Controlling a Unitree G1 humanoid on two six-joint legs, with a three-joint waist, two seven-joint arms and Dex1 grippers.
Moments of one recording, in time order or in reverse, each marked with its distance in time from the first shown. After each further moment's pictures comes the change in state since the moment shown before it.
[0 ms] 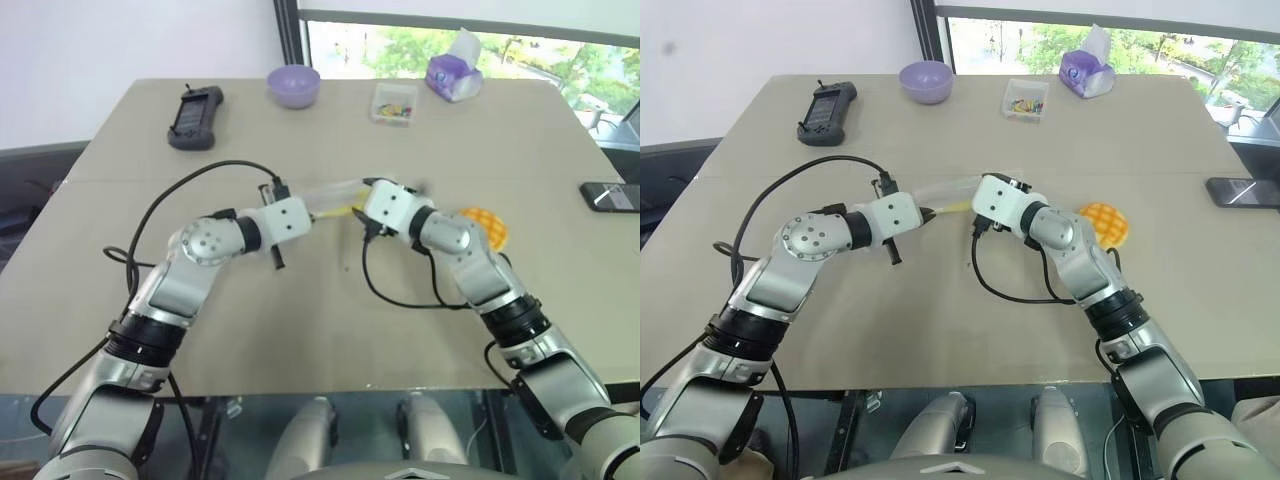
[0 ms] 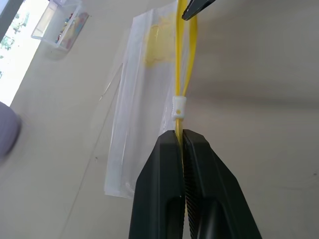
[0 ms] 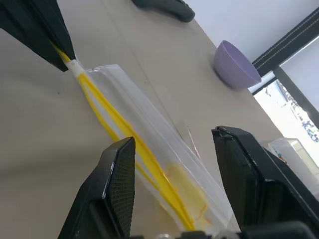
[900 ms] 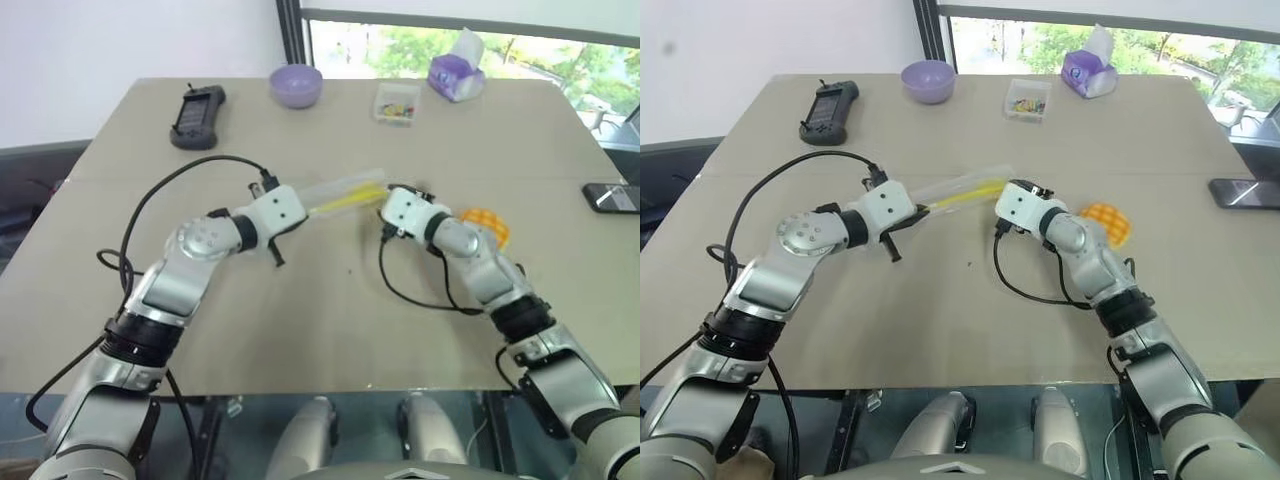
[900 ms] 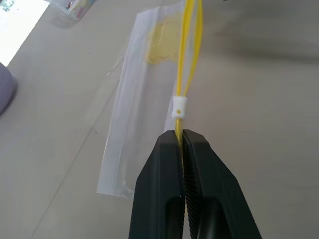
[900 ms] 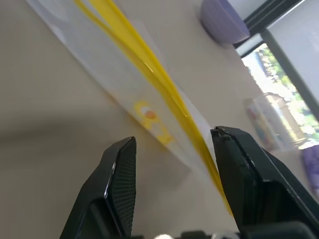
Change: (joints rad) left arm -0.016 0.017 0.000 -0.005 -0.095 0.140 0.057; right arm 0.053 -0.051 -0.053 0.087 -0.018 -0.042 -0.030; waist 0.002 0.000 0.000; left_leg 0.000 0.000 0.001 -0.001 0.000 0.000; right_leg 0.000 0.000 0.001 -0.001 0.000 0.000
